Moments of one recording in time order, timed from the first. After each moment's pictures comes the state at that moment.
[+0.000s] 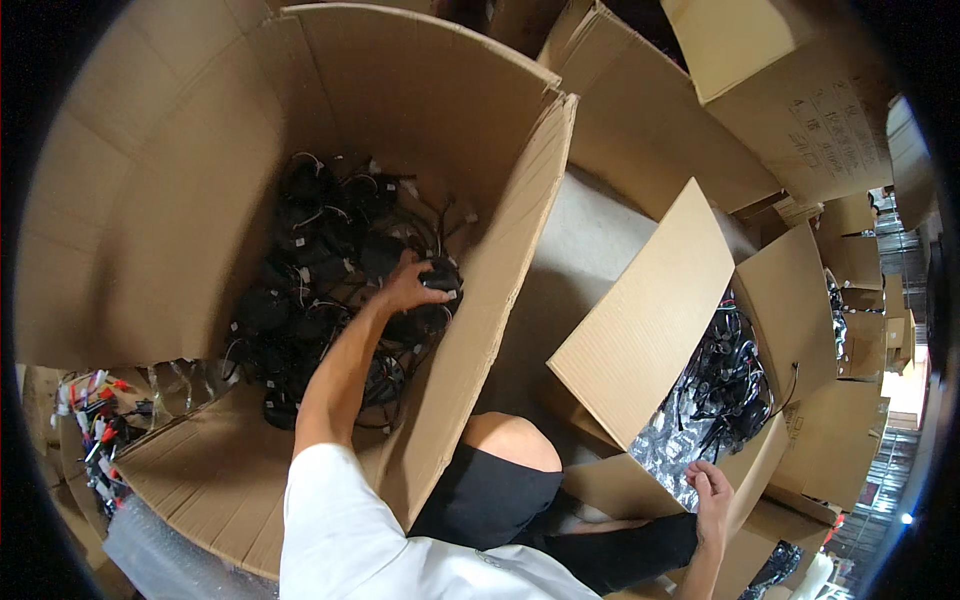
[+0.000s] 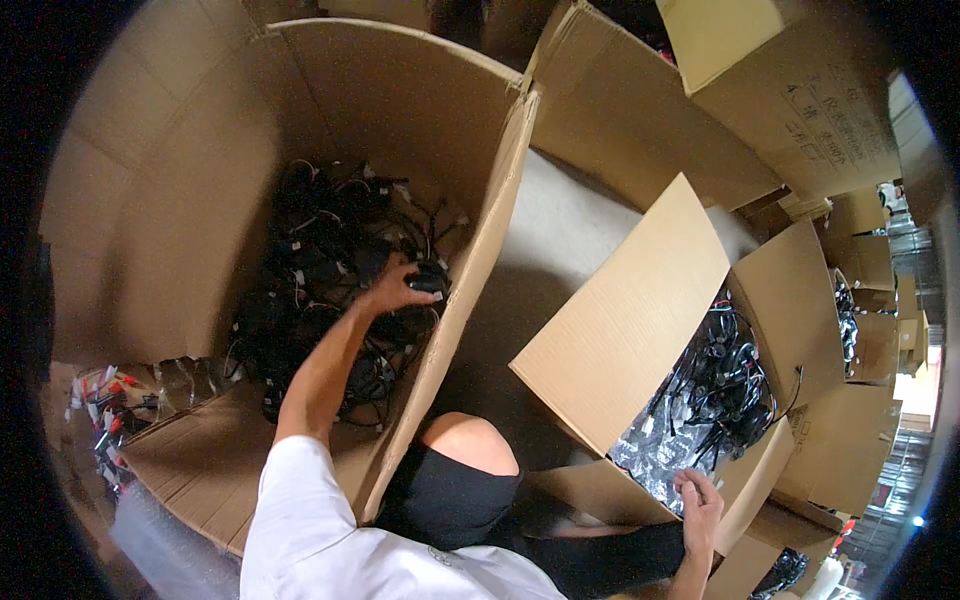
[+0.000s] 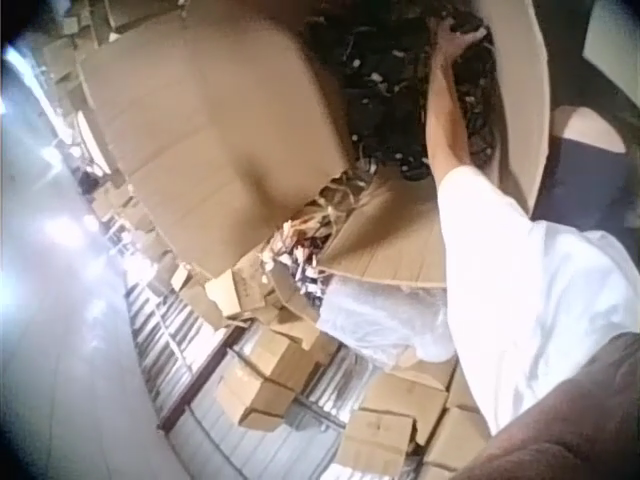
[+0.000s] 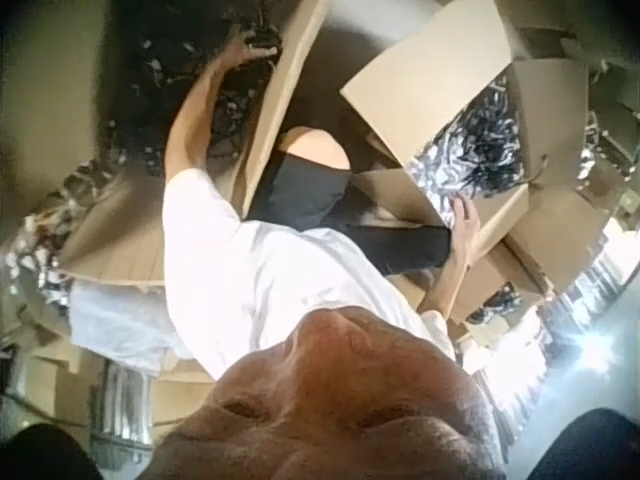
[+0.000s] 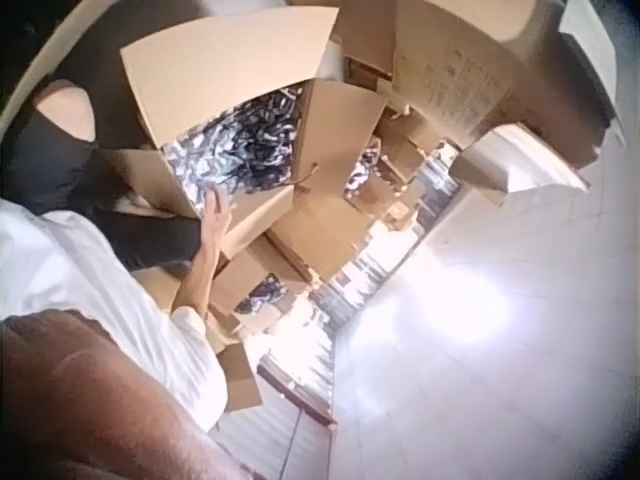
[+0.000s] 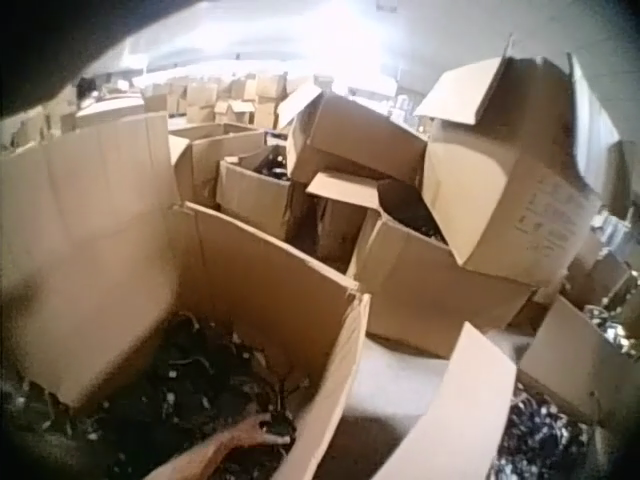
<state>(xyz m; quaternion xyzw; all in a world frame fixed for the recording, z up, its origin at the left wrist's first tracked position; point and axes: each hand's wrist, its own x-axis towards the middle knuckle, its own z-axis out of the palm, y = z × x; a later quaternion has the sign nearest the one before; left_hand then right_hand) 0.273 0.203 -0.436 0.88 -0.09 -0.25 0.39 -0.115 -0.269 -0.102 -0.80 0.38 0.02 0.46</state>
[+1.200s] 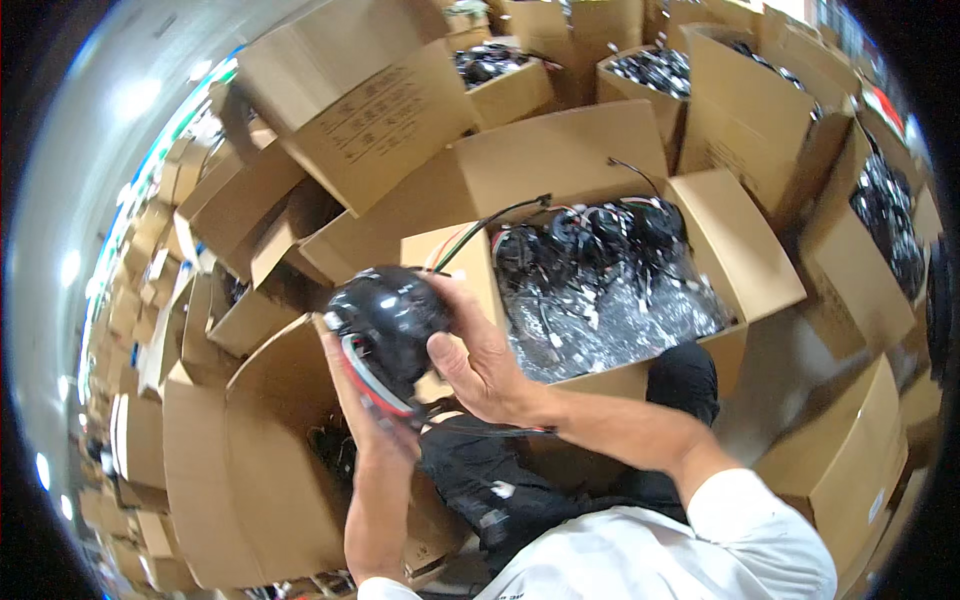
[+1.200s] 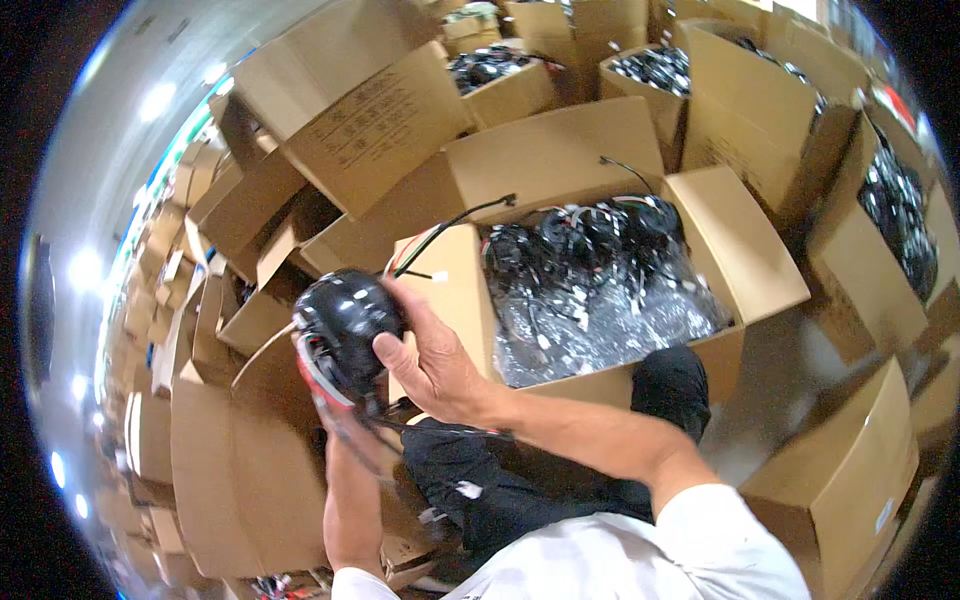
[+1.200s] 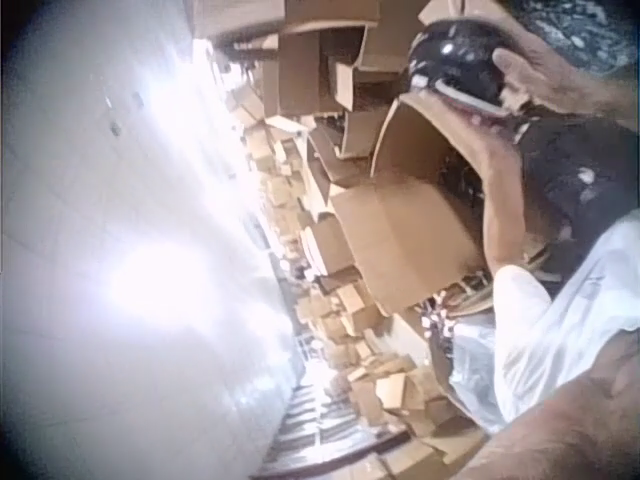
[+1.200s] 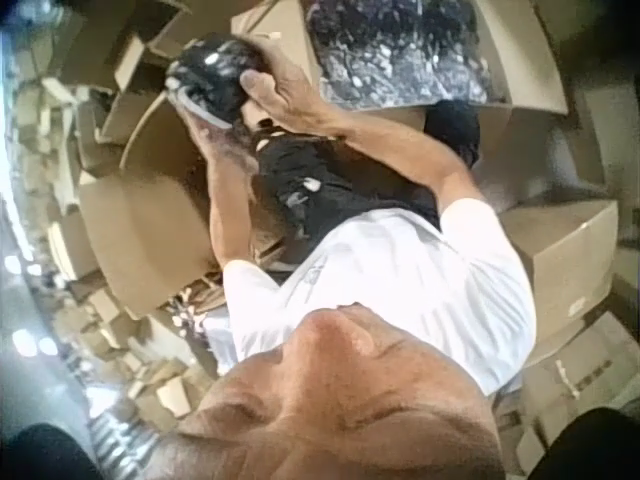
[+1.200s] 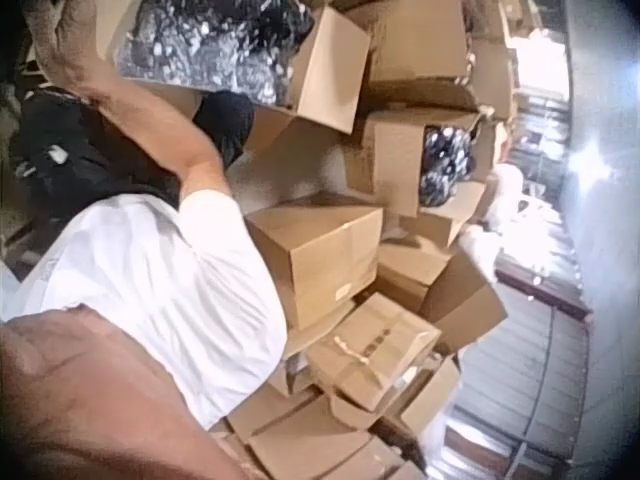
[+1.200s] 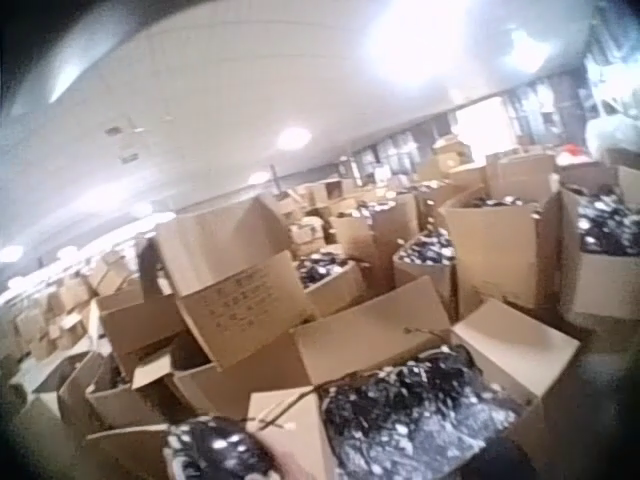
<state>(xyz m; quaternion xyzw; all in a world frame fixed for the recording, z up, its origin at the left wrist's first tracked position) 0.027 -0.024 0.068 0.51 -0.14 -0.20 0.83 -0.030 -0.133 0.010 -0.63 -0.07 -0.49 0.61</state>
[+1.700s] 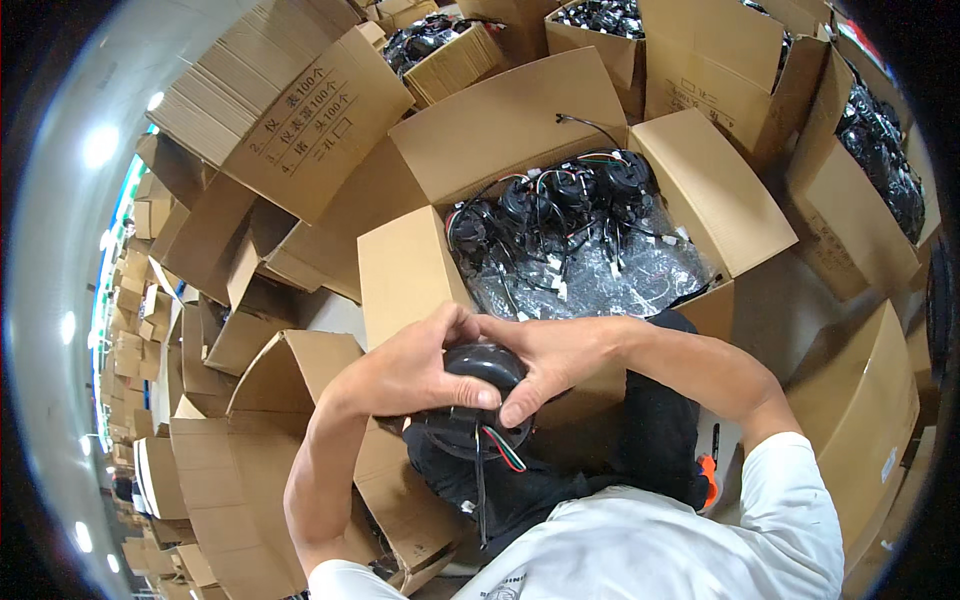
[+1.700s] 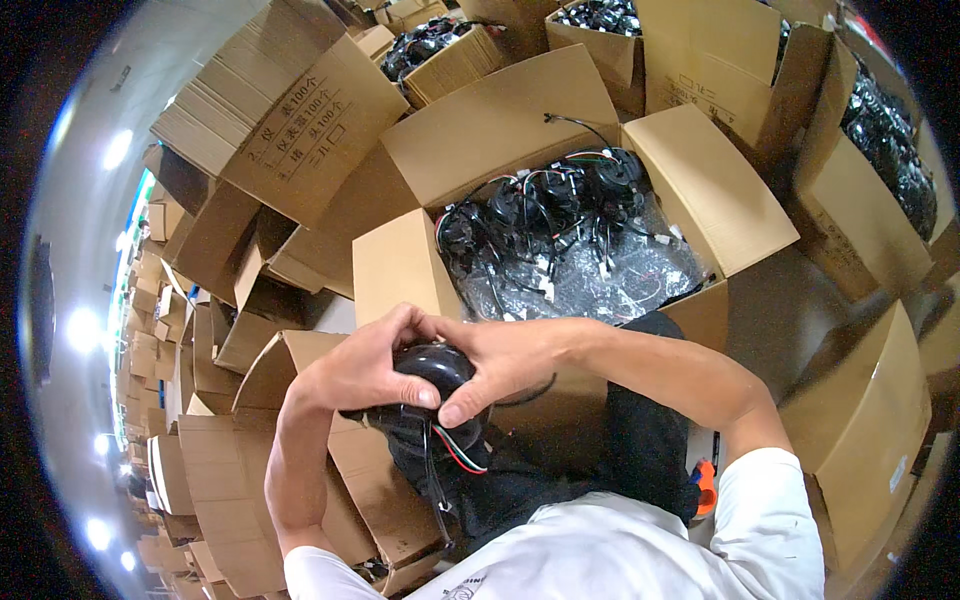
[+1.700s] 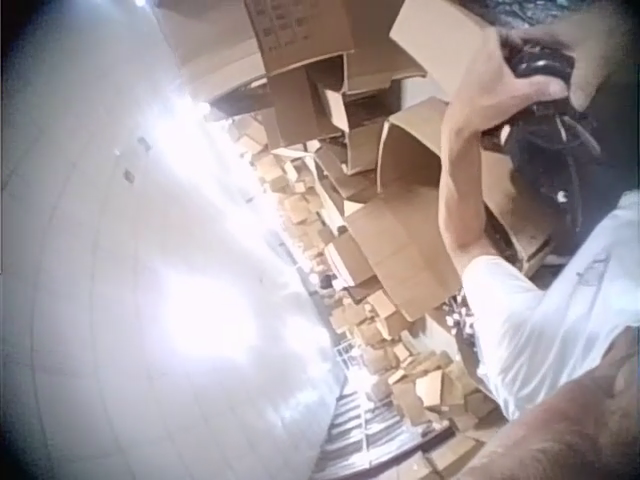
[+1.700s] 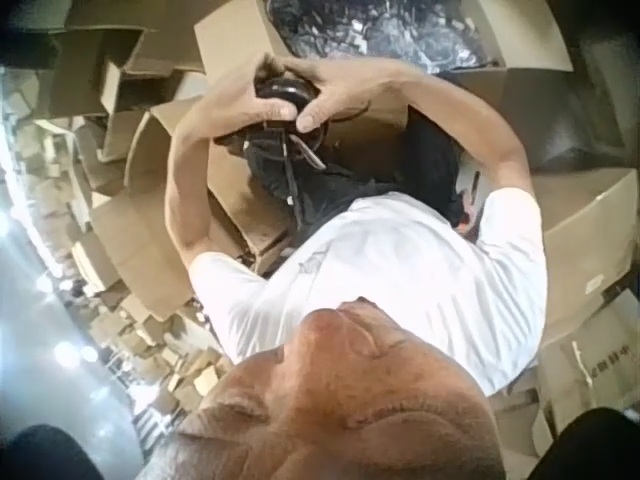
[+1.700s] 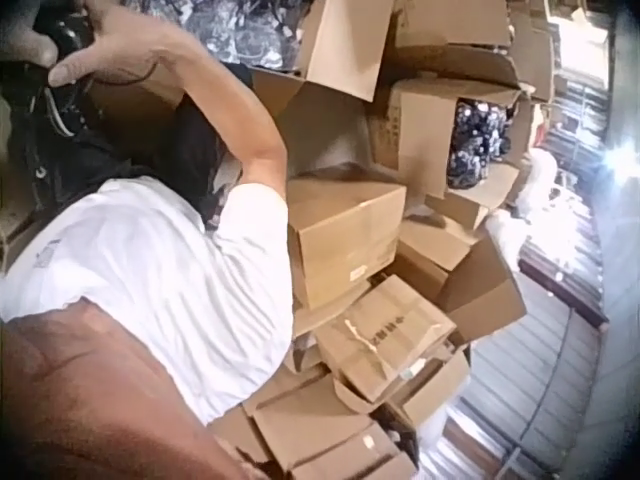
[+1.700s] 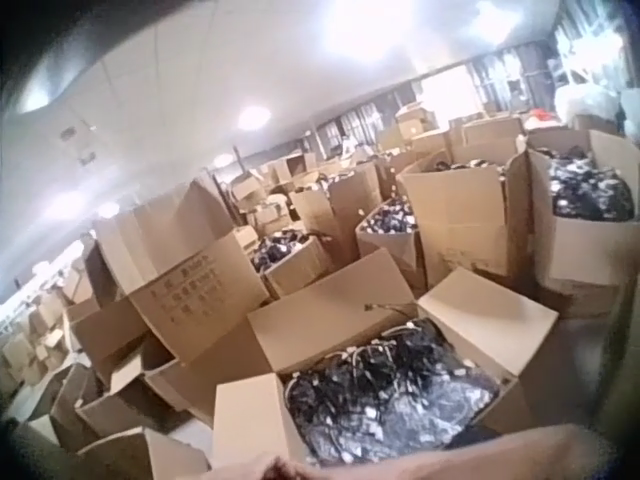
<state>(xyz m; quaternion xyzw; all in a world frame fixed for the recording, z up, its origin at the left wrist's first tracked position) 0.032 -0.119 0.081 0.67 -0.59 -0.42 0.18 -0.140 -0.260 0.004 -0.69 -0.16 0.00 0.71</state>
